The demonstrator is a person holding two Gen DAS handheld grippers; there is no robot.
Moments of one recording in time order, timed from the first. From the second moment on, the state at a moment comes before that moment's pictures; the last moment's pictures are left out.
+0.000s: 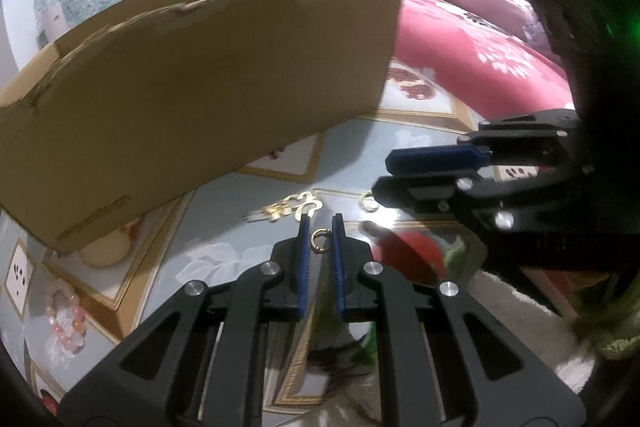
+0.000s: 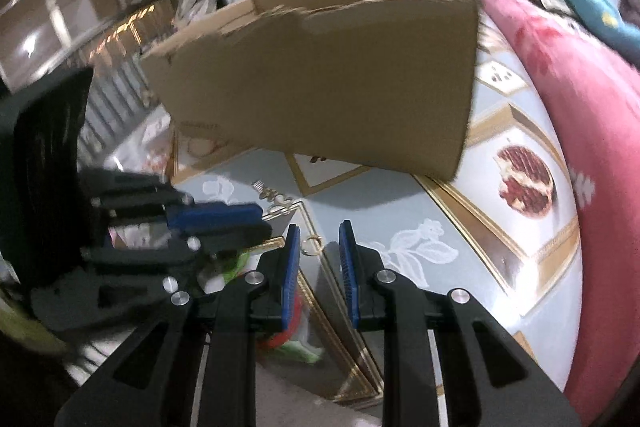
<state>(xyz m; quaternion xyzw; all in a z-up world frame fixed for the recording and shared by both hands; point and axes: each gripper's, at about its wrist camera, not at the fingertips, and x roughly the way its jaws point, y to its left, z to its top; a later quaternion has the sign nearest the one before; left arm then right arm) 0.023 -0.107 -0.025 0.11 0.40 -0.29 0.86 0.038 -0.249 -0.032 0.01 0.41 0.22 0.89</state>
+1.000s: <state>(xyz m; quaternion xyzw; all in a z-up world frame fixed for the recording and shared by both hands) 0.008 -0.066 0.035 0.08 0.33 -0.28 0.90 0.021 -0.247 0.017 -0.02 0.36 0.25 0.90</state>
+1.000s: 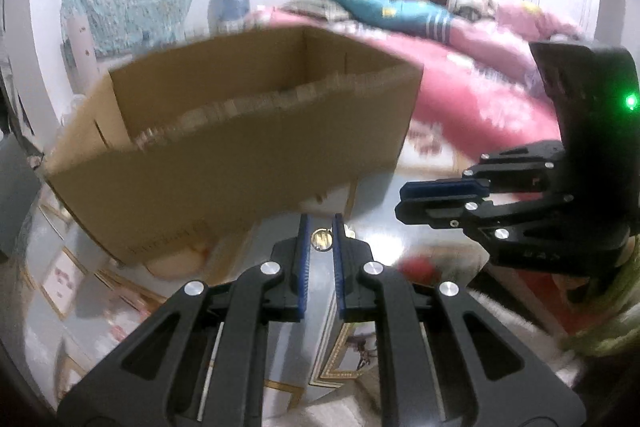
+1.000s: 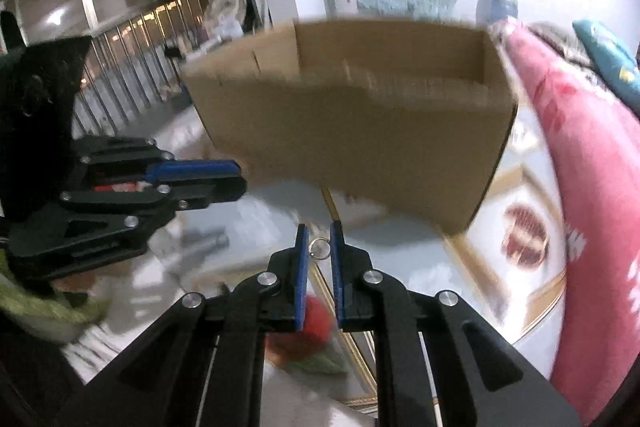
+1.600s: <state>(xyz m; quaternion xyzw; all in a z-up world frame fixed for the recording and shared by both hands) 0.165 -0.061 0.062 0.04 0.42 -0.24 0.87 0.162 -0.220 0.051 0.03 0.42 0.21 0.88</state>
